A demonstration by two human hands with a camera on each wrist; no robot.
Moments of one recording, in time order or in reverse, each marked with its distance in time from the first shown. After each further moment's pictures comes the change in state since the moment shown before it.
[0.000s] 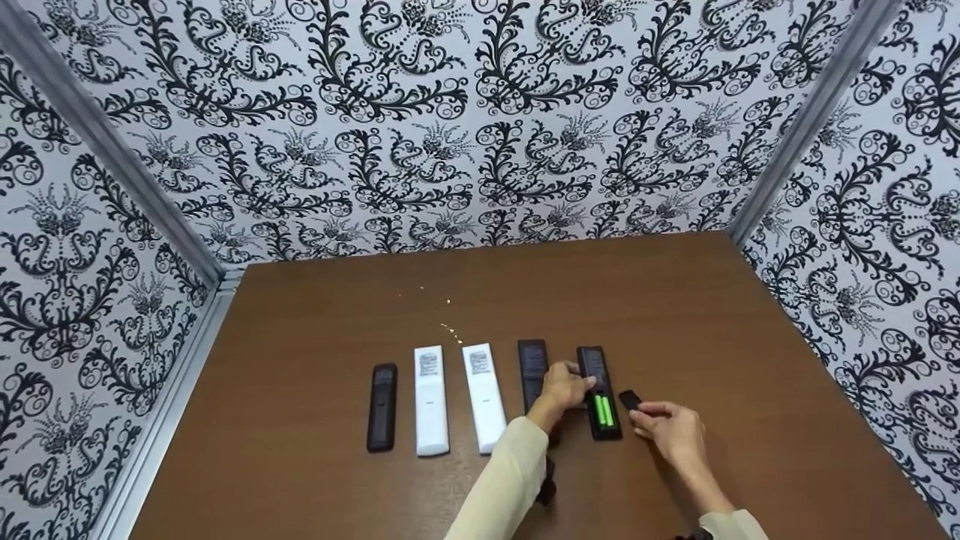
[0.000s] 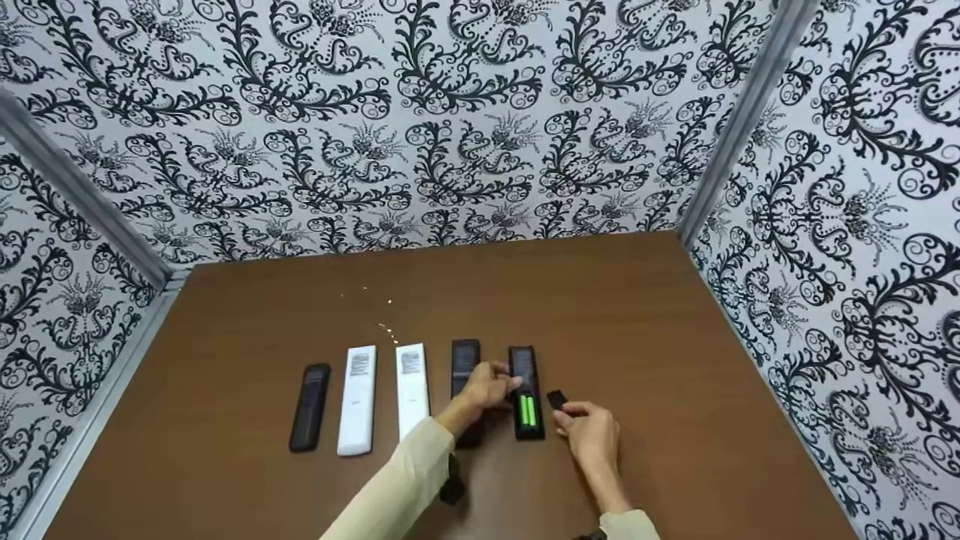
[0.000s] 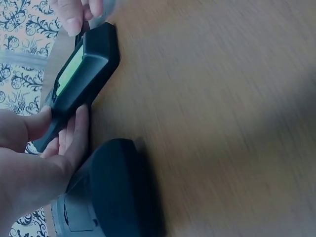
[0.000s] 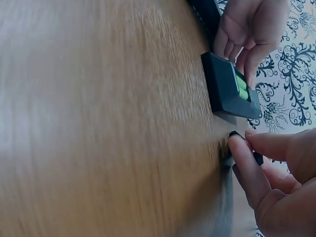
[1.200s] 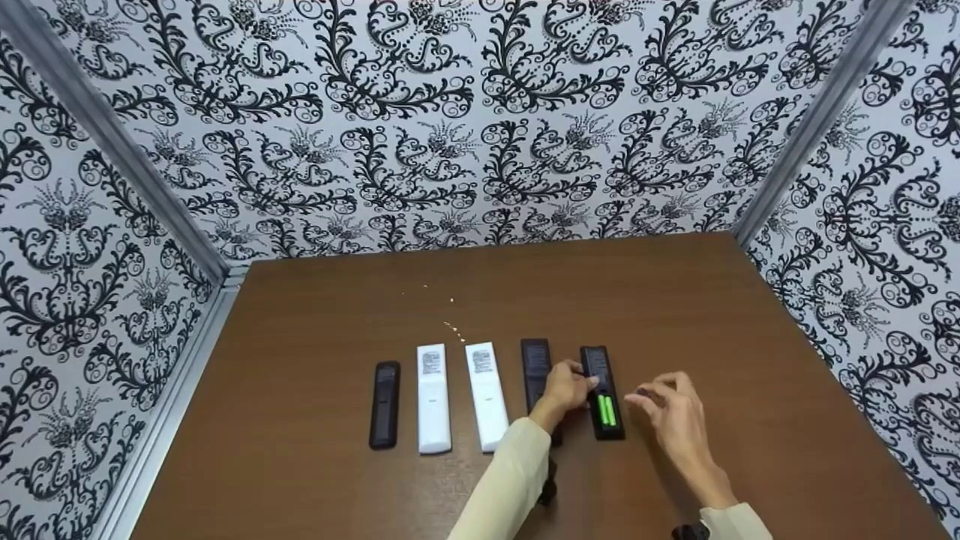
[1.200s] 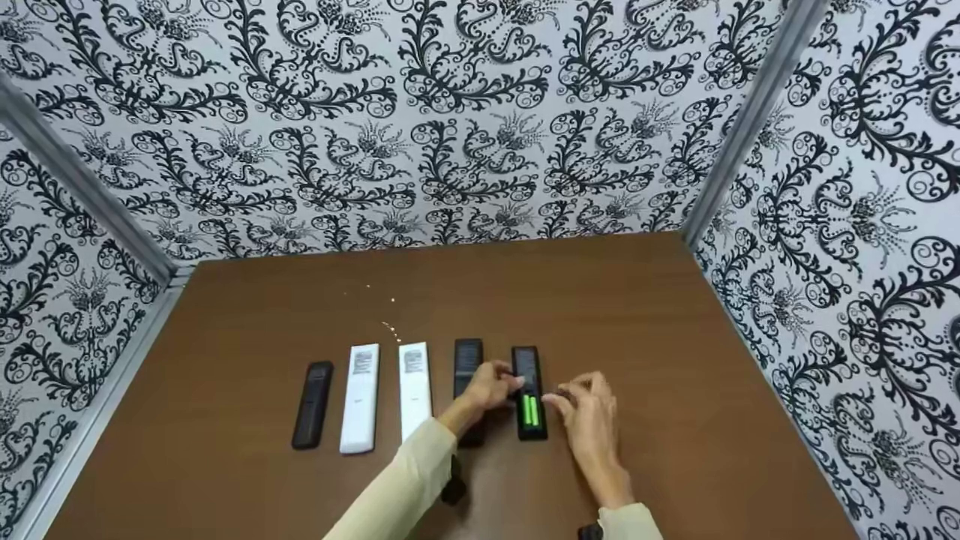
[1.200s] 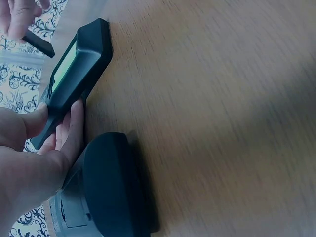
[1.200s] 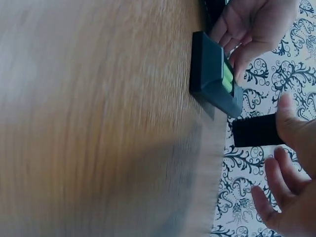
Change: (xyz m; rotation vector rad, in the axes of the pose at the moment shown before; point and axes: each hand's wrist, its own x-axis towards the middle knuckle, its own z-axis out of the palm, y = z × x) left_hand -0.003 -0.003 0.000 -0.059 -0.022 0.029; right_hand 0.001 -0.011 0.009 -0.395 0.348 -0.750
